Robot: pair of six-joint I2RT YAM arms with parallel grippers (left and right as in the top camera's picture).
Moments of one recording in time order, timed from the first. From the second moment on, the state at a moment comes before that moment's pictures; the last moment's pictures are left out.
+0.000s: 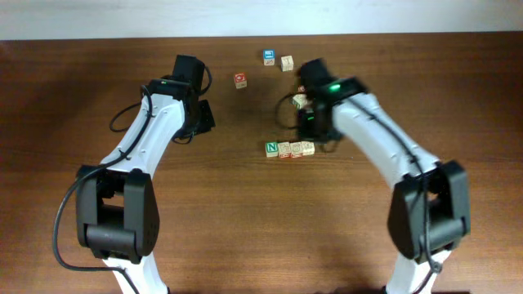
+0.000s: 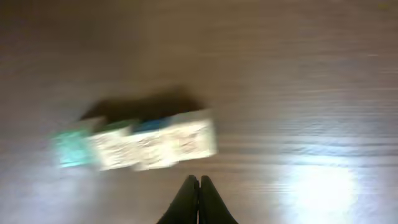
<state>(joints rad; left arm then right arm) -0.18 1.98 1.56 -0.90 -0.08 -0.47 0.33 1.98 1.60 -1.00 -0.02 0.43</state>
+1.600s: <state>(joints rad) -0.04 1.98 1.56 -0.96 -0.14 -0.41 0.61 2.21 1.66 -0.64 0.16 0.45</state>
